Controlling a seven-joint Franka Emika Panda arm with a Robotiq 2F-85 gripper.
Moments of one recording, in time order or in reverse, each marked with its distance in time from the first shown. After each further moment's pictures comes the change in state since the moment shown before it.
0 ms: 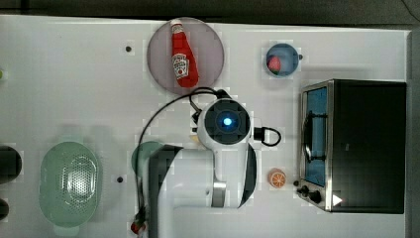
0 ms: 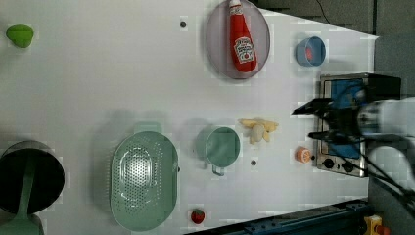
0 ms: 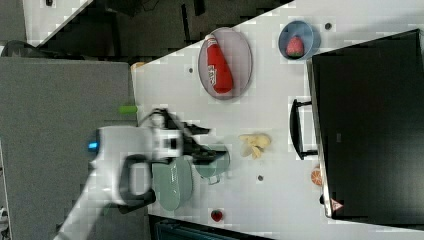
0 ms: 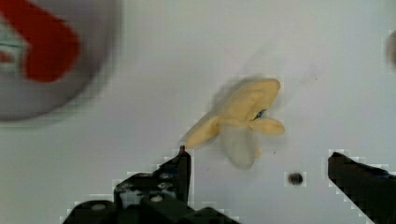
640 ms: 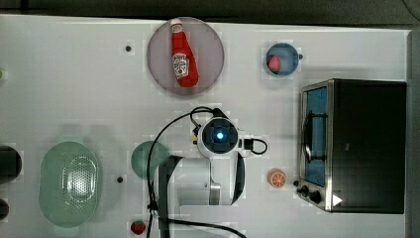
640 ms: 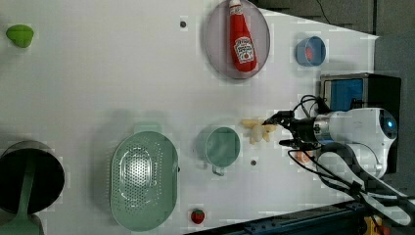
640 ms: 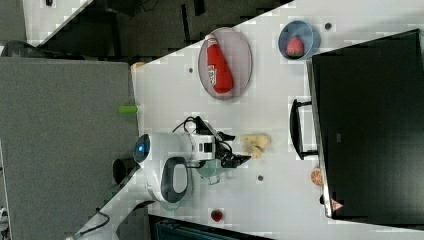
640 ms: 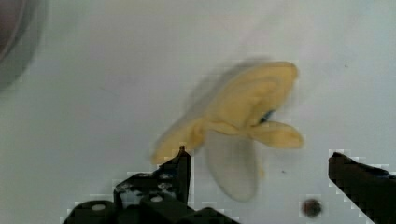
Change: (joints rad) arm 0.008 0.188 0.008 -0.113 -0.031 0.283 -0.003
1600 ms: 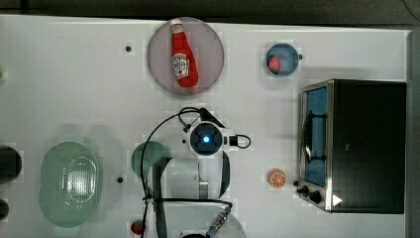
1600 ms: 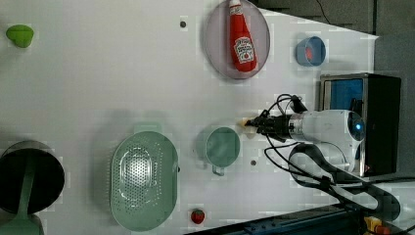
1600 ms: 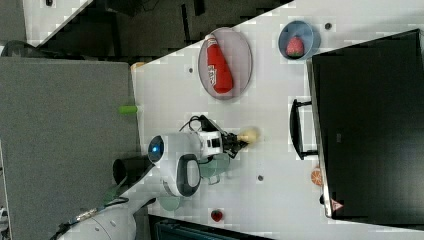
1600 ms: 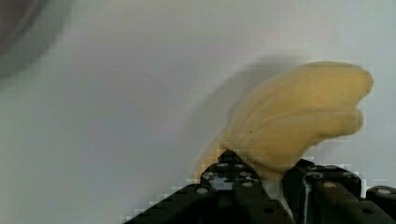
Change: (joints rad) arm 0.016 0.169 0.047 0.014 0.005 0.230 -0.008
